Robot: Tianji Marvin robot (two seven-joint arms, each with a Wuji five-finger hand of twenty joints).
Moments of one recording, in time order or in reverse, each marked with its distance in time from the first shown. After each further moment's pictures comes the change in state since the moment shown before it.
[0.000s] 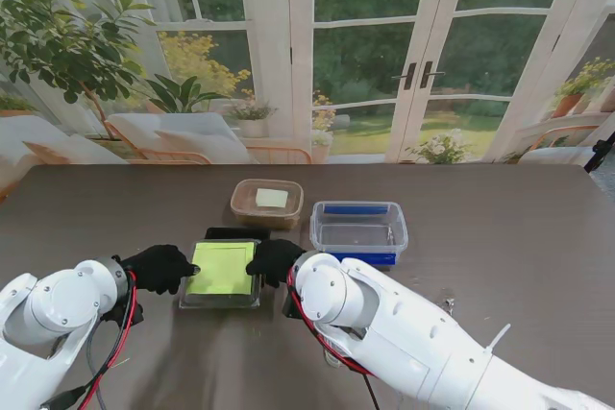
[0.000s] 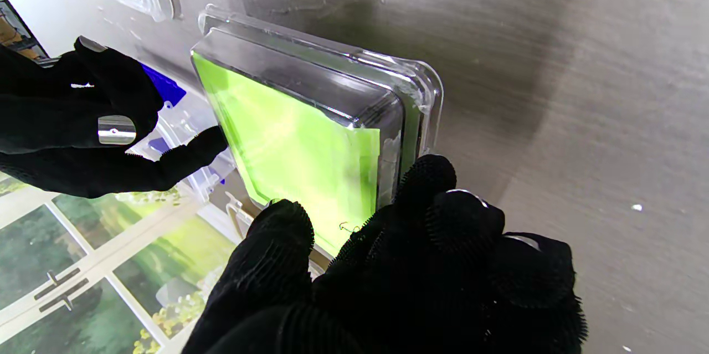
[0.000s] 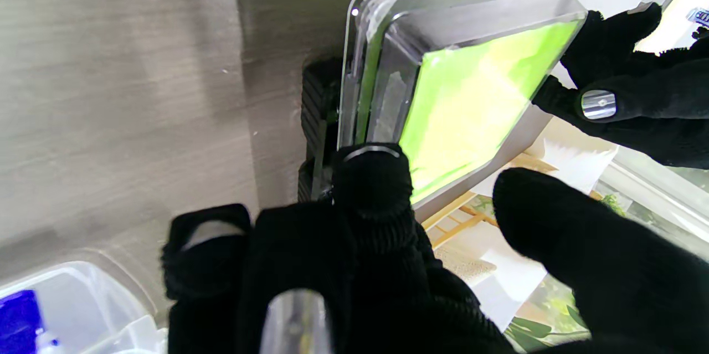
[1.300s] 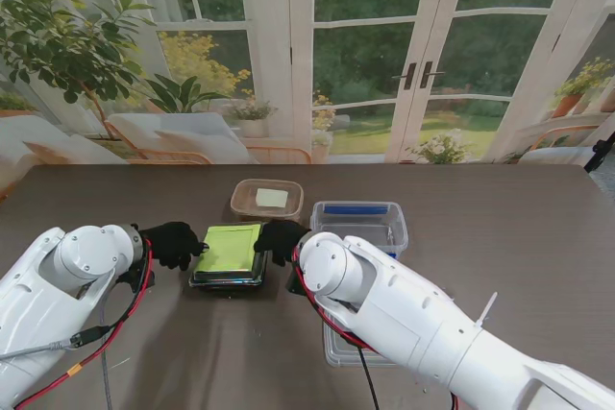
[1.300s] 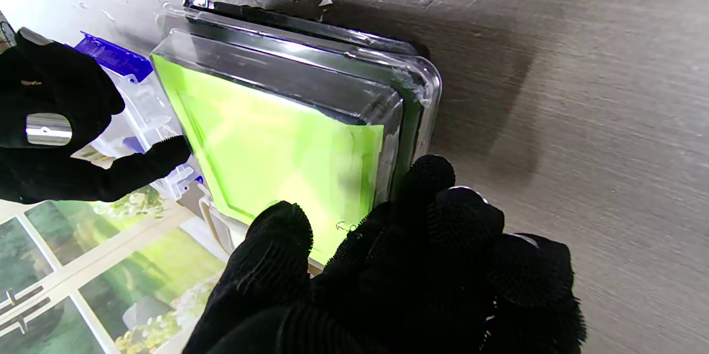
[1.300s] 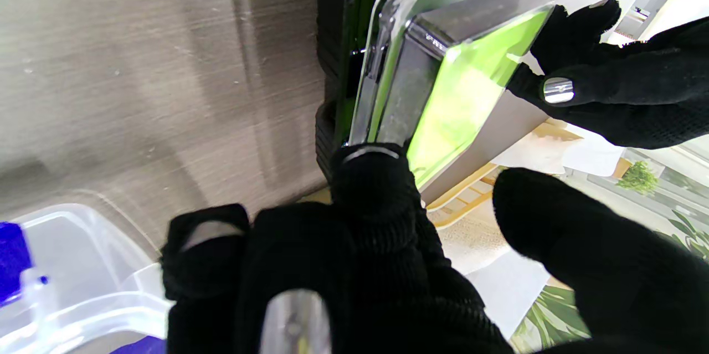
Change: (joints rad) left arm -0.331 0.006 0.198 0.346 -0.059 -0.070 -0.050; right arm 0.081 -0.048 0.014 0.140 0.058 -0.021 -0.013; left_hand 0.000 0.012 -0.010 0.001 0.000 -0.025 -0.001 0.004 -0.011 -0.003 -0.033 -0.026 -0.018 0.009 -0.029 0.000 -0.030 0.000 -0.015 -0.005; right_hand 0.000 0.000 0.000 0.000 0.000 -0.097 -0.015 -0.001 0.010 0.001 0.000 0.000 0.000 0.009 0.000 0.000 0.000 0.013 0.000 0.000
